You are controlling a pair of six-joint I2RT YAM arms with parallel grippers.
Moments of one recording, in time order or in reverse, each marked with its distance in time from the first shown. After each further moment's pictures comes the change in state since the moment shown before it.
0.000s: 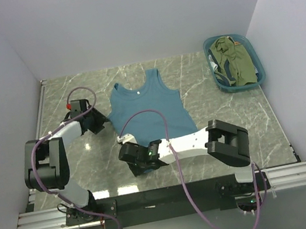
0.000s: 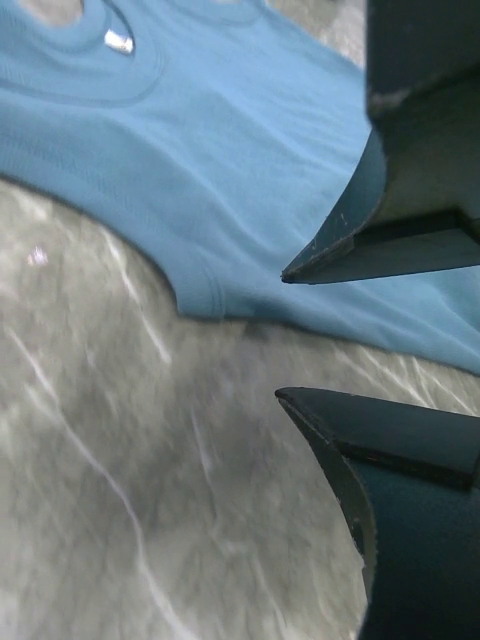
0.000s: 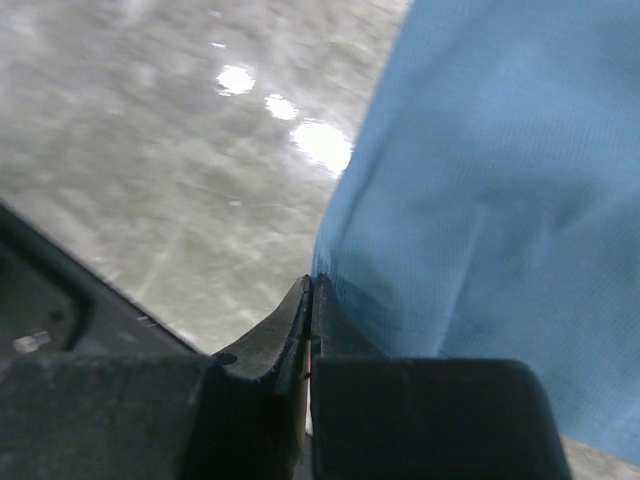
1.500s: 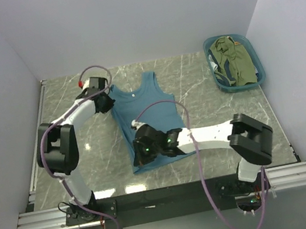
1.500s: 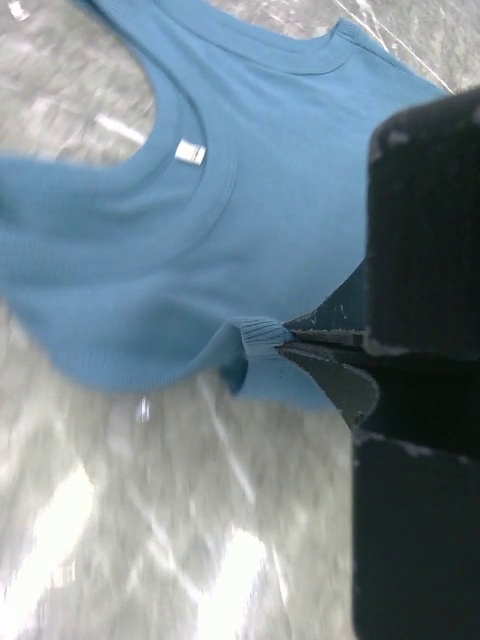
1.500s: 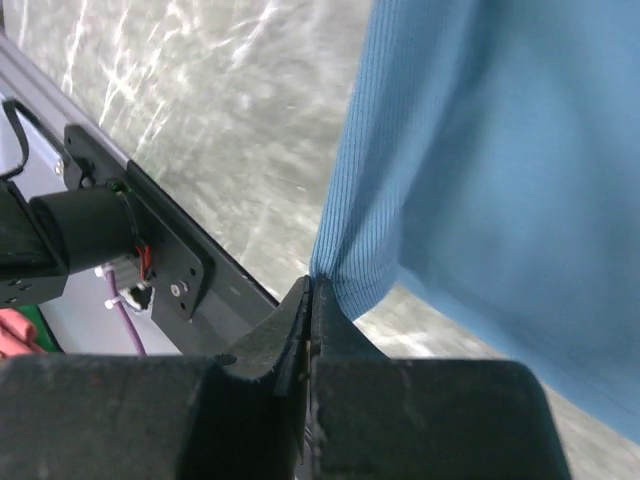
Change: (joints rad) left arm -0.183 0.185 0.397 -0.212 -0.308 -0.026; right arm -0.138 -0.195 -0.181 0.196 -0.277 0.128
